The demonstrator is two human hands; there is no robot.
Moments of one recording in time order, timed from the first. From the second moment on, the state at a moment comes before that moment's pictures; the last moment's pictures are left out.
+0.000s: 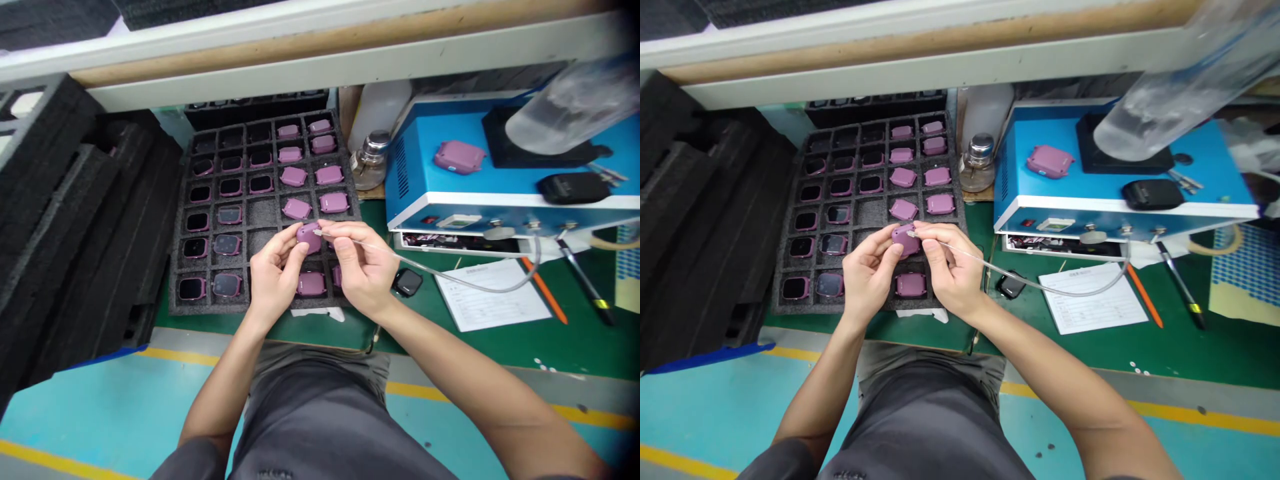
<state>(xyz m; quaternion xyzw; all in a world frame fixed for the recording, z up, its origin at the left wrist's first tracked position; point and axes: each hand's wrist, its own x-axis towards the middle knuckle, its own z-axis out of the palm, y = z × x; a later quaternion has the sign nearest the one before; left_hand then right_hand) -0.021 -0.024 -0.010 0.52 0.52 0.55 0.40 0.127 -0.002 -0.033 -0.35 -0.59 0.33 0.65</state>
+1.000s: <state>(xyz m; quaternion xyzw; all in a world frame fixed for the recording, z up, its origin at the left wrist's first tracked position) -0.023 -0.023 -0.012 0.54 0.52 0.56 0.36 0.125 0.002 -0.035 -0.34 -0.59 0.33 0.65</state>
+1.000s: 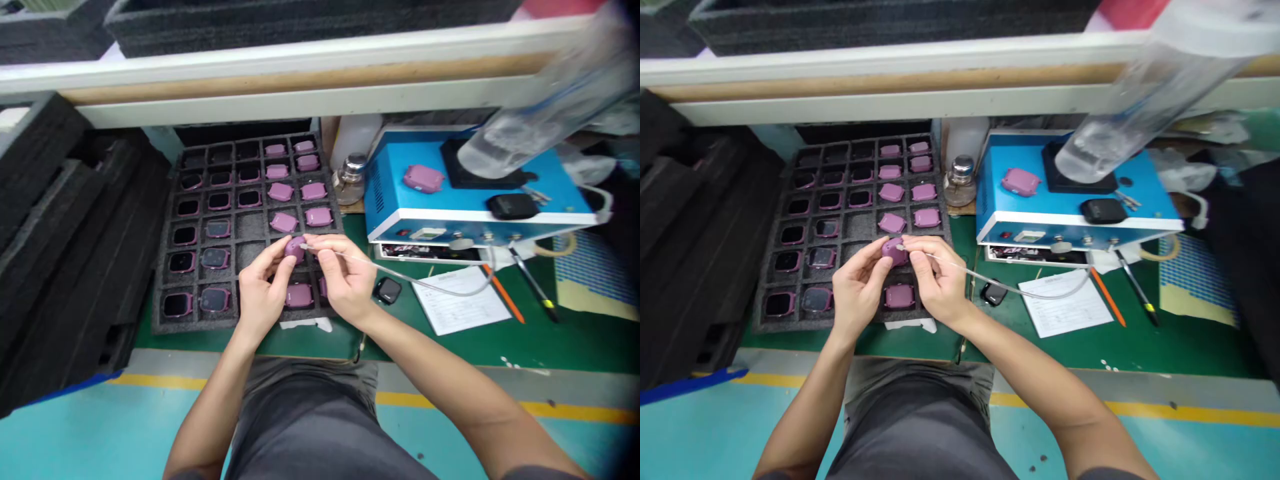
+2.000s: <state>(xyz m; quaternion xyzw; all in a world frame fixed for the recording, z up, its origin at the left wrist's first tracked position) -0.025 -0.017 -0.009 0.53 0.56 0.55 0.32 0.123 0.010 -0.029 -0.33 -0.59 0.34 0.65</state>
